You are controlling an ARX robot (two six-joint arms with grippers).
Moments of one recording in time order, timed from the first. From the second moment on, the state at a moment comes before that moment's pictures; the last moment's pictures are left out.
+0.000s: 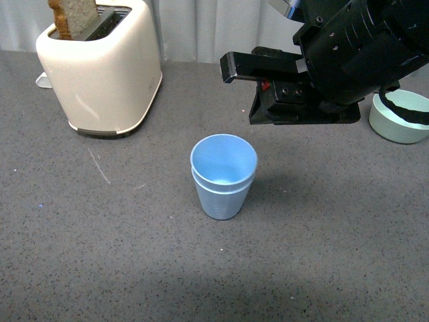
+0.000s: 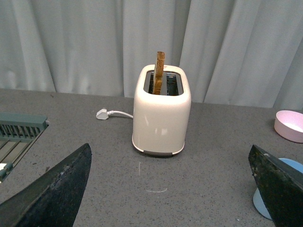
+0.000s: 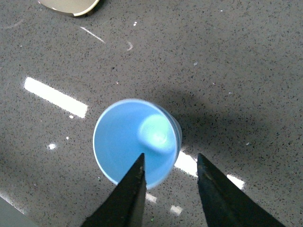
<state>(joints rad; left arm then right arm) 0.00 0.00 0.02 0.00 0.00 0.00 0.42 1.80 1.09 -0.25 -0.21 0.21</state>
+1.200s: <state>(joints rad) 0.00 0.00 0.02 0.00 0.00 0.00 0.17 1.28 0.16 1.10 0.16 0.00</state>
